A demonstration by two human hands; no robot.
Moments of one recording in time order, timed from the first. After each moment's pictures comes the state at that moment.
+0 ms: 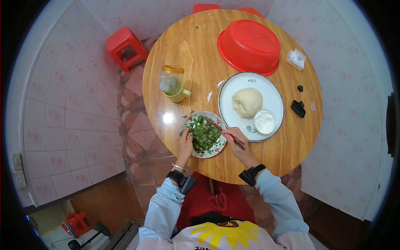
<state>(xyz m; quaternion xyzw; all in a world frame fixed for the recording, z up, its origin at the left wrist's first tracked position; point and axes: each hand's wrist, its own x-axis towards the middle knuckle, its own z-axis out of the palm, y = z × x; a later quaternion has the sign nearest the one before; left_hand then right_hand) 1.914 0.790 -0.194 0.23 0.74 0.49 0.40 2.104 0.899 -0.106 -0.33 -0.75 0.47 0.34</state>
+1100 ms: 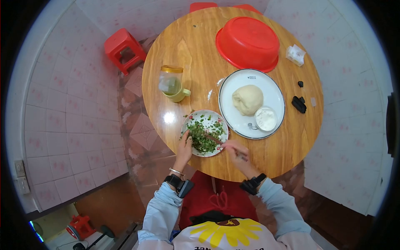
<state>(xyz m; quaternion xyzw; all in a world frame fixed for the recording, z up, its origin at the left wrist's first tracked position) 1.905 0.772 -0.172 0.31 0.75 0.42 0.41 2.119 0.856 -0.111 -0.36 -0.66 0.57 0.34</state>
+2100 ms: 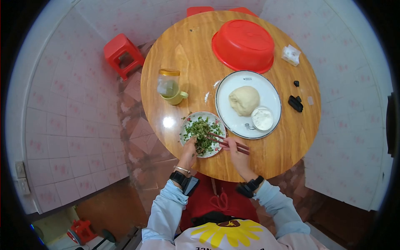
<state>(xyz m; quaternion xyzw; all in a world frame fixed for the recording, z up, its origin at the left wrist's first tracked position) 1.931 0.788 -0.173 -0.08 0.54 0.56 0.62 2.100 0.847 -0.085 -0.49 -0.49 0.63 0.36</state>
